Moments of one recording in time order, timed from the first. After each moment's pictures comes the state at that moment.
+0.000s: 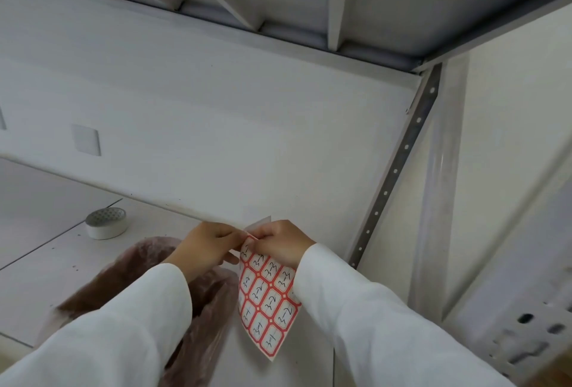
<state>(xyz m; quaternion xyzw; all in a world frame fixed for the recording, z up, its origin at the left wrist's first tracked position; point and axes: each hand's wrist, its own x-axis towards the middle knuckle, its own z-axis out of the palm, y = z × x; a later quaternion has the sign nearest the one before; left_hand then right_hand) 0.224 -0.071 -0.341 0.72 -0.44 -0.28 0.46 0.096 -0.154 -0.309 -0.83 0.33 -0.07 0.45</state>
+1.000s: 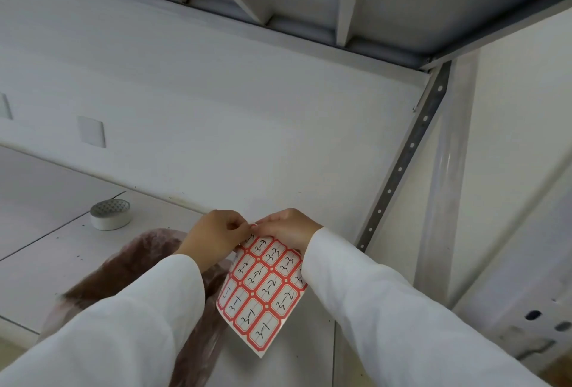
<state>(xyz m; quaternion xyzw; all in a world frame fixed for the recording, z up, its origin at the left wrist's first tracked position) 0.223 -0.082 -0.341 0.77 -0.48 -0.17 0.37 0.100 -0.155 -0.292 -0.80 0.41 -0.02 0.43</state>
